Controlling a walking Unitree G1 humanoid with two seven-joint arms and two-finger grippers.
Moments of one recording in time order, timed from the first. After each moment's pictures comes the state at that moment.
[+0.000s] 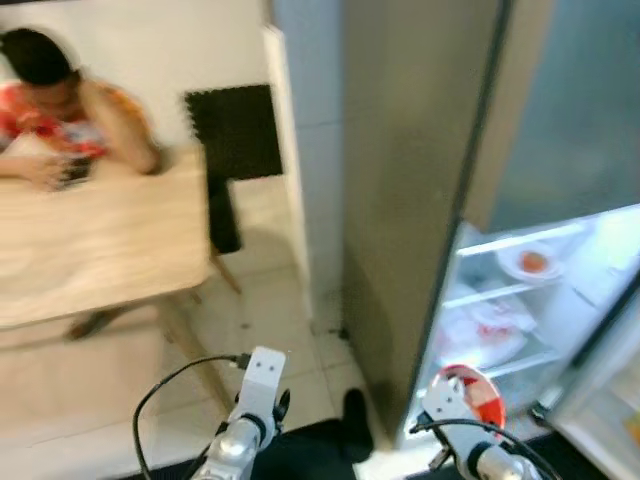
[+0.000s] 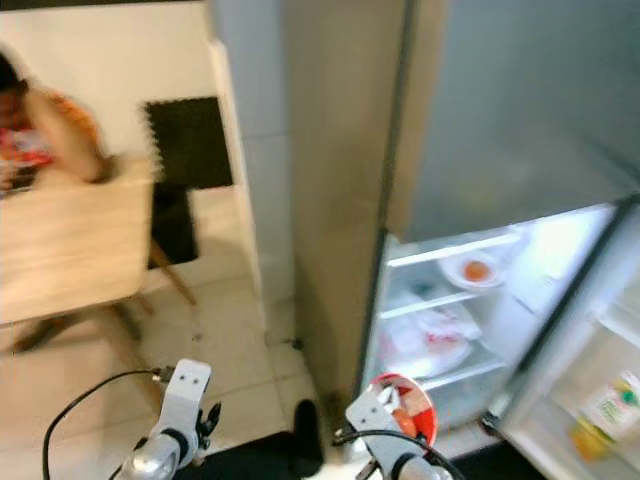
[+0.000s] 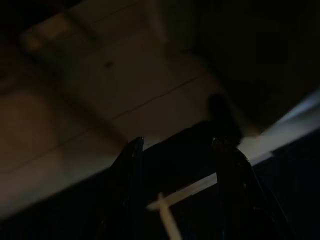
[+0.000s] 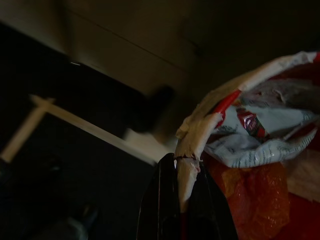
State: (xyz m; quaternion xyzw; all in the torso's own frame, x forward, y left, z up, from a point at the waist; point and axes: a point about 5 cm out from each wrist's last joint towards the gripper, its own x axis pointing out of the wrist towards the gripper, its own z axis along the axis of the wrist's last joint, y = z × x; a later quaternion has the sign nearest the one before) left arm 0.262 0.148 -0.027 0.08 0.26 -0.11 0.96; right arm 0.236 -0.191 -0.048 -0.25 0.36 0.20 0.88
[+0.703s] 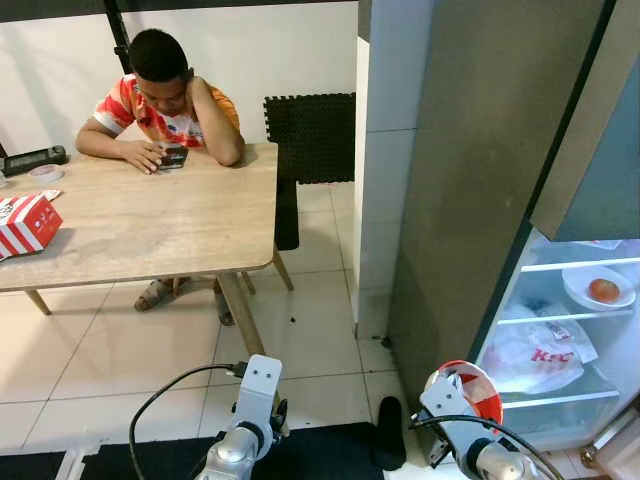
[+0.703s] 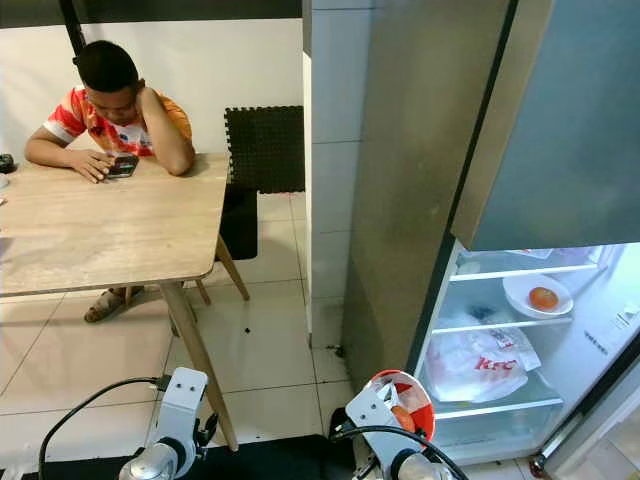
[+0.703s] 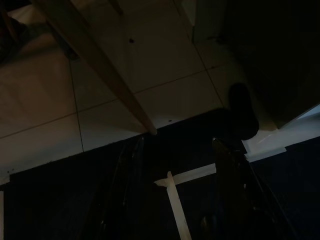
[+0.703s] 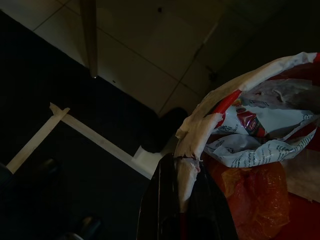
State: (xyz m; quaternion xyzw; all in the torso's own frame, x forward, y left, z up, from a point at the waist) left arm 0.261 0.154 -0.030 0.07 0.28 -0.10 0.95; right arm 0.244 -0.189 -0.043 -0.25 0.35 0.19 0.88
